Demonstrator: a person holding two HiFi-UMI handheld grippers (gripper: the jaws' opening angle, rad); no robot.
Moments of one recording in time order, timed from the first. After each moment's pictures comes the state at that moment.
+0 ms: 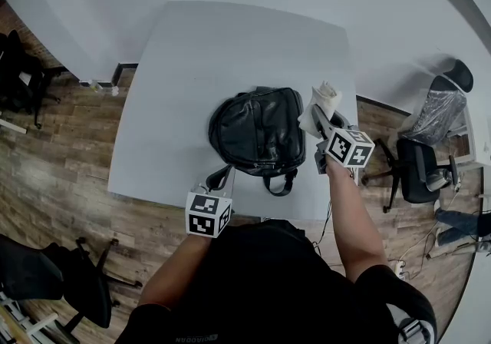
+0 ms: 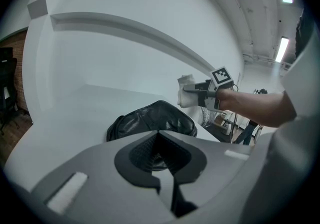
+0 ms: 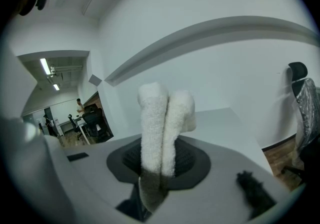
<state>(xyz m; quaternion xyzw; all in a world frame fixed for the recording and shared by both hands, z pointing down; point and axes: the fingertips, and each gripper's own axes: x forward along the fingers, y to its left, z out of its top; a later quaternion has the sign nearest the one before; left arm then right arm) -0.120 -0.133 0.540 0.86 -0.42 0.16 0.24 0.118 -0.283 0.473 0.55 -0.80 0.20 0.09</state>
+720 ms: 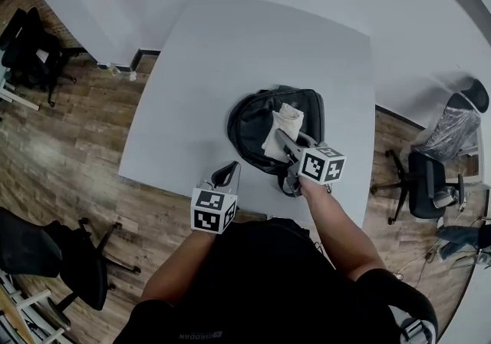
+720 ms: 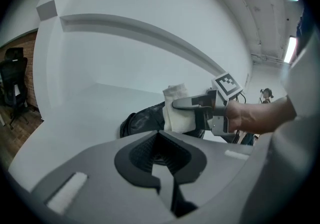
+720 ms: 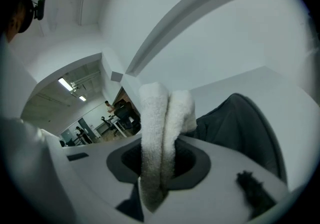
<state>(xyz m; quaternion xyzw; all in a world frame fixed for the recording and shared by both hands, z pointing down) -0.153 -0.129 0.547 0.83 -0.46 0.16 0.25 -0.040 -0.231 0.536 0.39 -0.86 0.32 0.08</state>
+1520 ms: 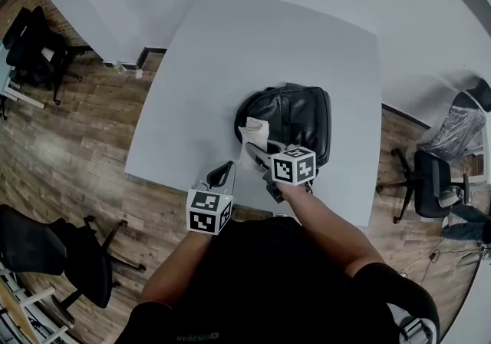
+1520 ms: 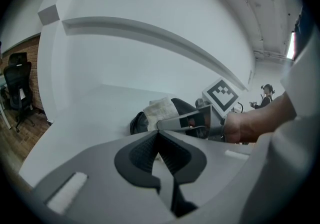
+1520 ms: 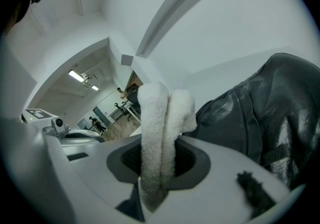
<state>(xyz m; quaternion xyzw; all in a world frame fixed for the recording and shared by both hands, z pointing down) -0.186 -0.119 0.545 0.82 -0.48 0.18 0.25 -0.142 -0.187 0.582 0.29 -0.87 0.36 0.14</state>
